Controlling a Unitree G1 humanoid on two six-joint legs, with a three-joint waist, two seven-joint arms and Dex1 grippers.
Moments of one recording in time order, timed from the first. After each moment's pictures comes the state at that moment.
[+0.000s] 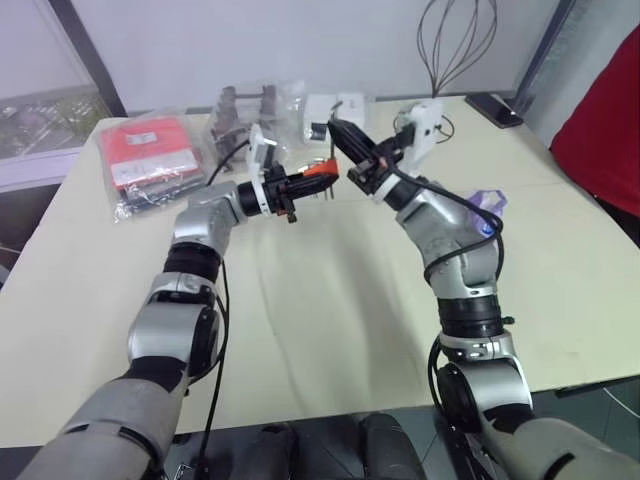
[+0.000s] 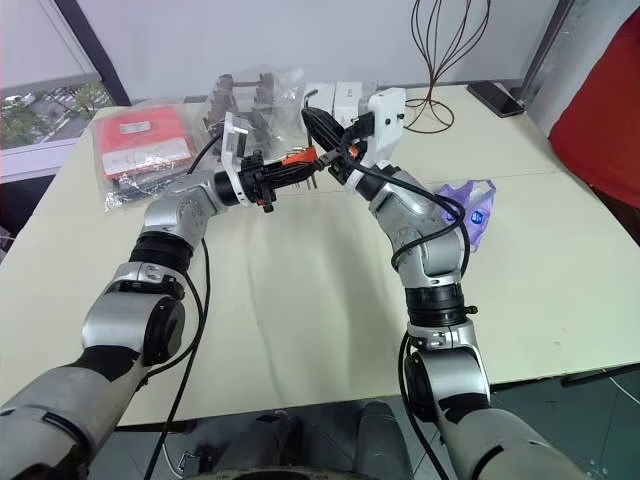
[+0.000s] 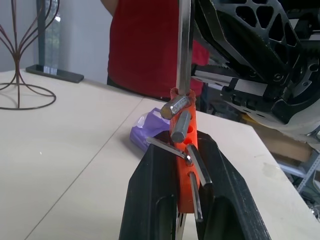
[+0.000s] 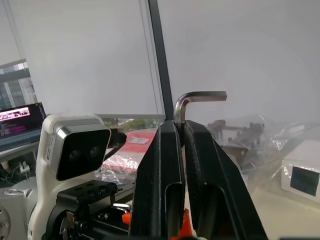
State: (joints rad) left arm -1.06 0.25 0.10 0.86 -0.38 0.21 -1.28; right arm -0.77 -0.14 -0.05 0.05 0.43 0.36 0.50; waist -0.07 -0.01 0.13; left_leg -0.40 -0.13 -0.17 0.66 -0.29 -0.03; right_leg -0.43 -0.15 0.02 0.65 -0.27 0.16
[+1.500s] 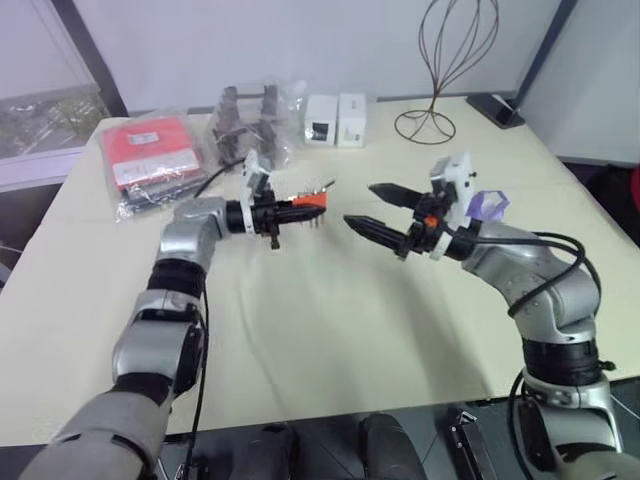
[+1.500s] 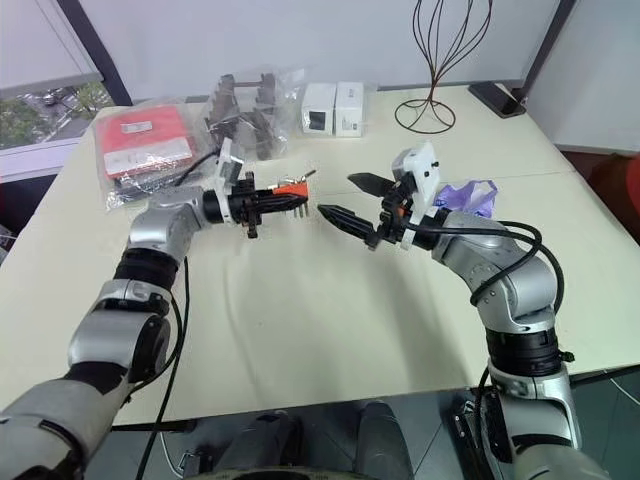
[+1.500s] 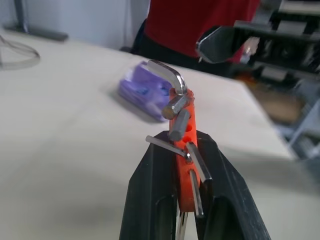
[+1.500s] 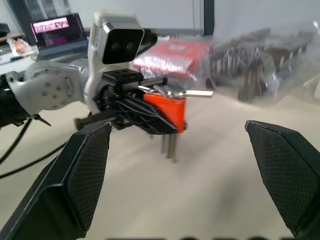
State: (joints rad) left arm -0.88 0.32 0.05 0.66 -0.36 0.38 -1.35; right arm -0.51 -0.50 -0.06 -0.29 0.63 0.73 0.71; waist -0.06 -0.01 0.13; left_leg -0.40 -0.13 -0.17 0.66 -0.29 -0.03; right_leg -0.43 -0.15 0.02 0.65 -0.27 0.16
